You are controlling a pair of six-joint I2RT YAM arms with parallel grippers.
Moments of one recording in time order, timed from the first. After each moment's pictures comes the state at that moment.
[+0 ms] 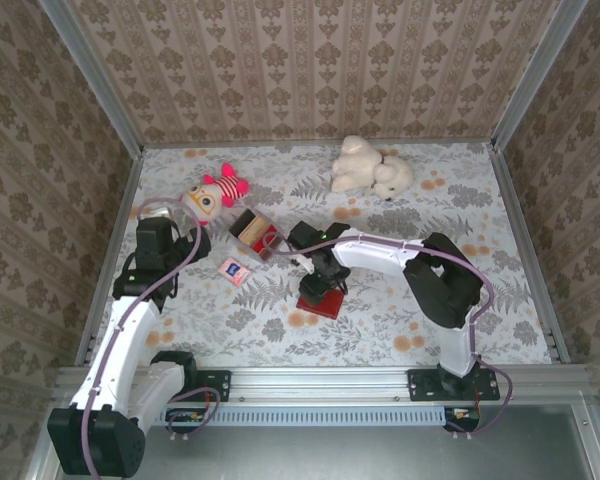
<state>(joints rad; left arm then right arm) -0.12 0.86 0.71 -0.52 -0.14 -0.31 0.80 1.94 1.34 -0.87 -0.01 0.08</state>
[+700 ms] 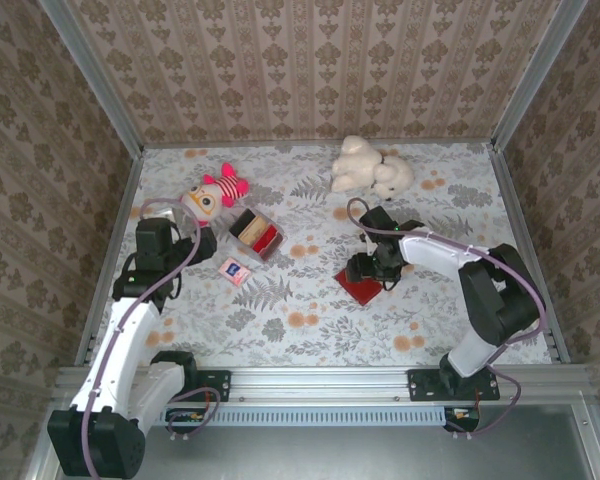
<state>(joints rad) -0.12 0.86 0.70 -0.50 0.00 -0.34 0.44 1.63 0.95 -0.66 -0.16 0.44</state>
